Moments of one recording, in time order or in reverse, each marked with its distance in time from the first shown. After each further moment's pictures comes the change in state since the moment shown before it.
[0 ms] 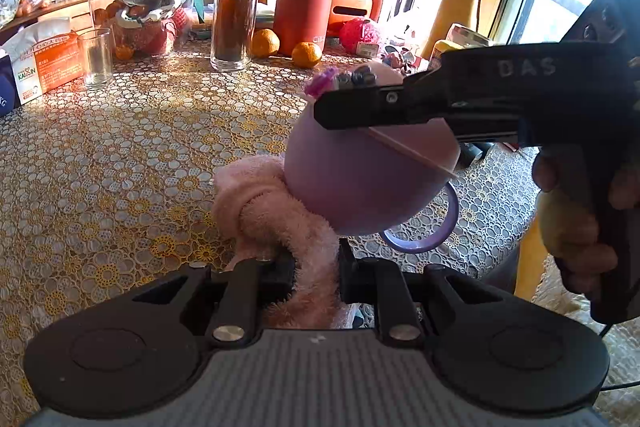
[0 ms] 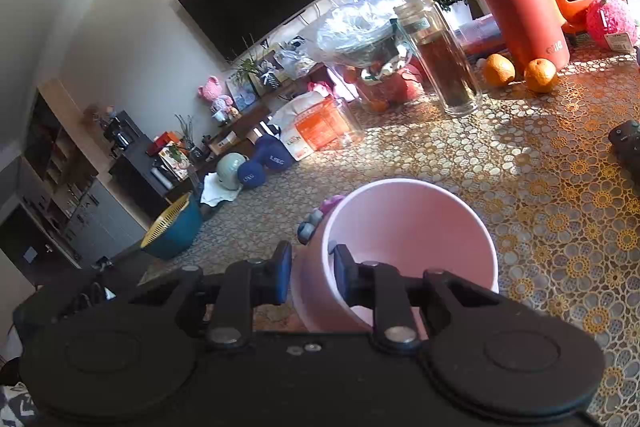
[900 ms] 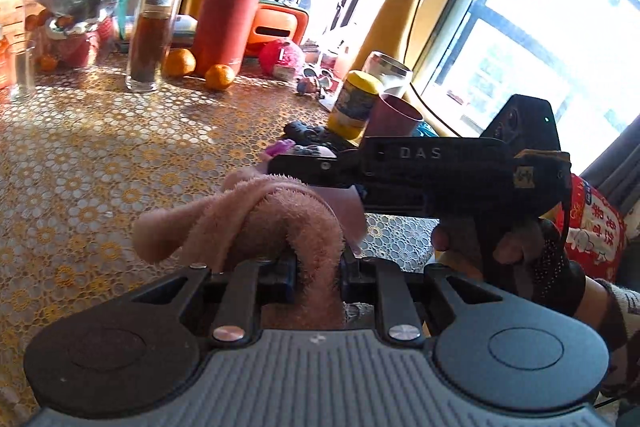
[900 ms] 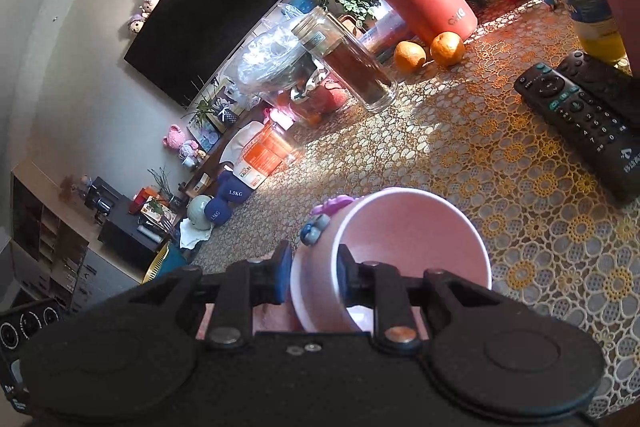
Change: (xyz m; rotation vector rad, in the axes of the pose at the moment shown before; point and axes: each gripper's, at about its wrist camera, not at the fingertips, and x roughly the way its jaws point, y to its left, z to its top) left arm -0.004 -0.042 0.030 -0.014 -0.018 -0.237; right arm -0.038 -0.062 -0.007 0.251 -0.068 -0.029
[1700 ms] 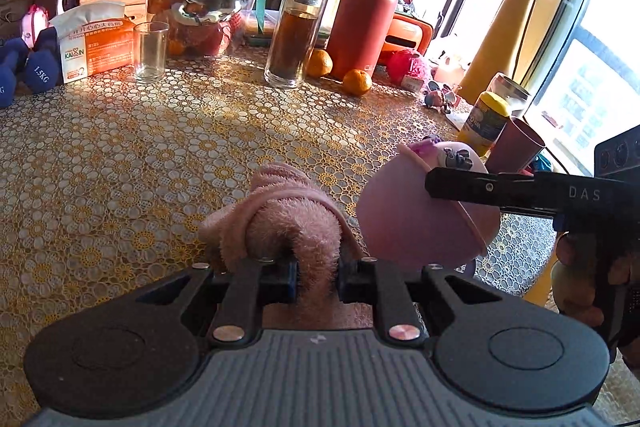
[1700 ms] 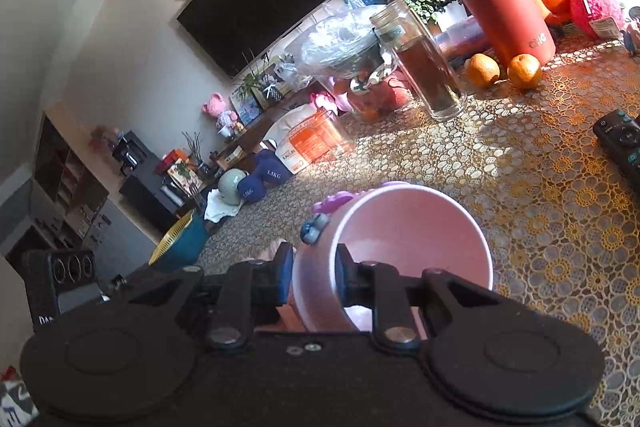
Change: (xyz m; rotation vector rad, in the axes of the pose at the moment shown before) left arm -0.033 0.079 -0.001 -0.141 -0.010 0.284; right arm 0.026 0.034 0.001 -0.213 0.054 0.083
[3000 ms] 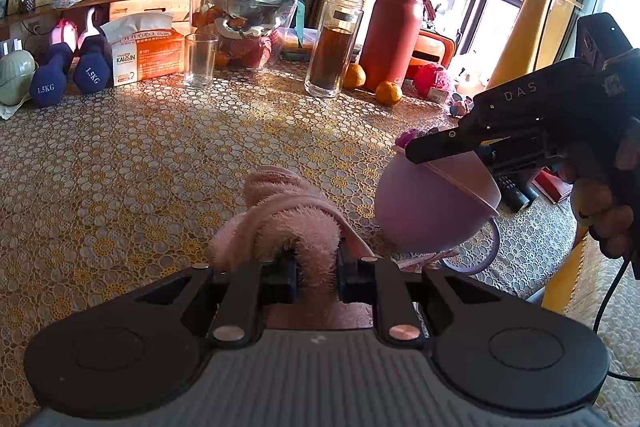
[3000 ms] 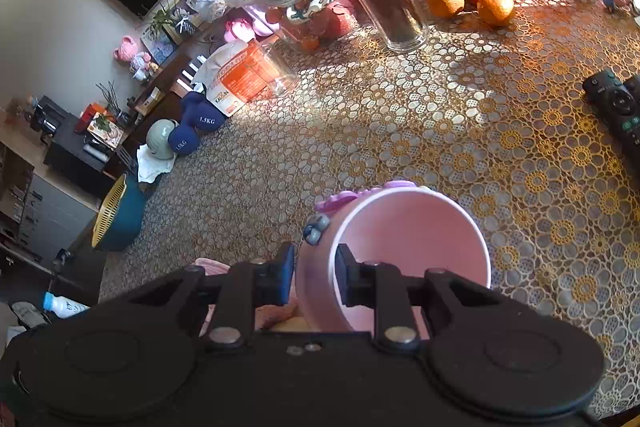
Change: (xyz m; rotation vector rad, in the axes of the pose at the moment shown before) left arm -0.034 0.028 -0.032 -0.002 -0.070 0.070; right arm 0.058 0.038 0.035 0.133 0.256 -0.262
